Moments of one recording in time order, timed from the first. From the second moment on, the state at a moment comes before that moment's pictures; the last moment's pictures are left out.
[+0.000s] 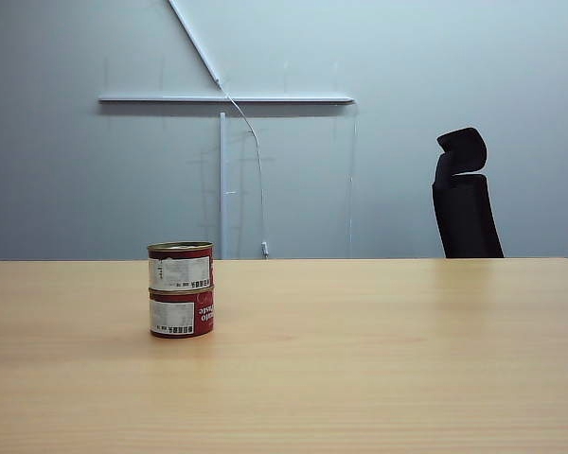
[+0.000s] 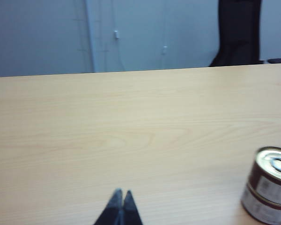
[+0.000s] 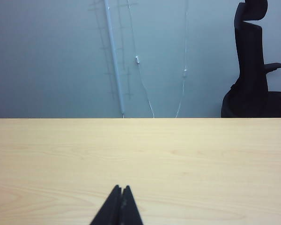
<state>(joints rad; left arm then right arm) -0.09 0.01 0.01 -0.01 0.09 0.01 0.42 0.51 0.59 -0.07 0.32 0.08</state>
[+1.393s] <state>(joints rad) -0.09 0.01 0.01 -0.01 0.07 0.01 0.22 0.31 0.39 -0.12 0.23 0.08</state>
